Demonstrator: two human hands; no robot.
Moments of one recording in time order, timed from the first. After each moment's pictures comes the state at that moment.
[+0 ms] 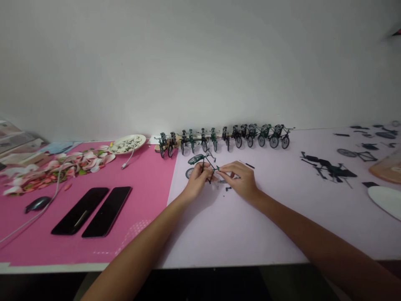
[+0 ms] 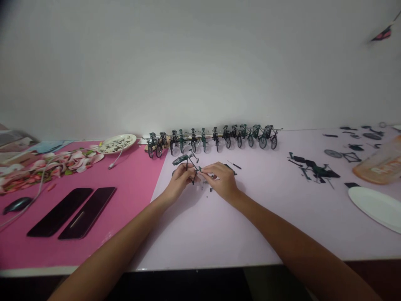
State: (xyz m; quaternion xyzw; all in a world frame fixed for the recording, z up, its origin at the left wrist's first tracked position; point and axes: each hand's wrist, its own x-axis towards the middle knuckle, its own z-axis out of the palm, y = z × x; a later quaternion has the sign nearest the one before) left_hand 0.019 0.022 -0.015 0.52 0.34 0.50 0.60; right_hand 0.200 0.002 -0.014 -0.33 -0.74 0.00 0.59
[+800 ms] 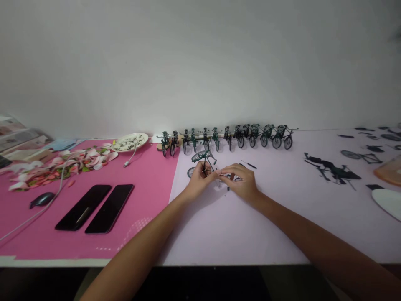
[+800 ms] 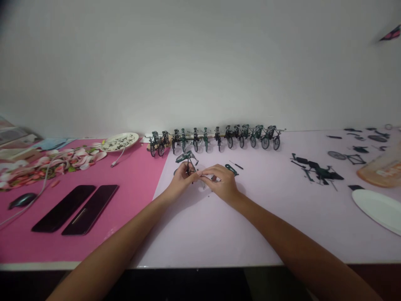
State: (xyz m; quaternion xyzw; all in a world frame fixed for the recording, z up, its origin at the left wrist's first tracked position) left_hand 0.017 0.013 -0.001 0.58 0.35 0.49 0.55; right_hand 0.193 -0.003 -0.013 -0.29 -0.74 0.02 0.61
